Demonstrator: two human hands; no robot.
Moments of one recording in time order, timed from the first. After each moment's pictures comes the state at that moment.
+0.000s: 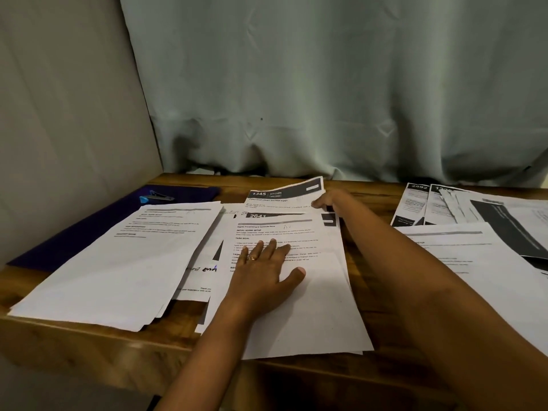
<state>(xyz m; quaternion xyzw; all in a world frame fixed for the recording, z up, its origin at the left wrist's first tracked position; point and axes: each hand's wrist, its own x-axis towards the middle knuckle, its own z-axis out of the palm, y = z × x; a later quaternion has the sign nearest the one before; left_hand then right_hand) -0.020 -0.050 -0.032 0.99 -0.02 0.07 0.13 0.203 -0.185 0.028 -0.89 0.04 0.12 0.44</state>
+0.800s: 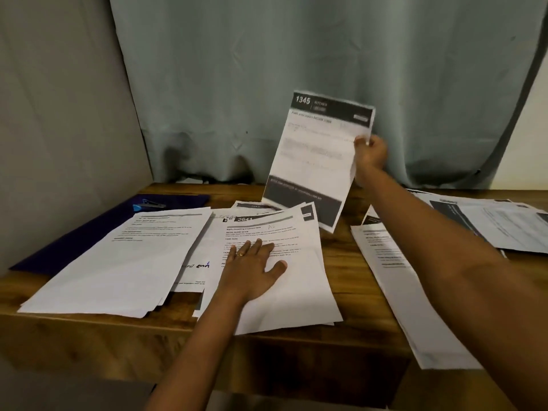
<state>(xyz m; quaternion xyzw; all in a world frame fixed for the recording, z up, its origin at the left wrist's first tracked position) -0.023 -0.052 -0.031 0.99 -0.02 0.08 0.12 0.159 -0.266 0.124 -0.64 0.05 -0.29 0.71</state>
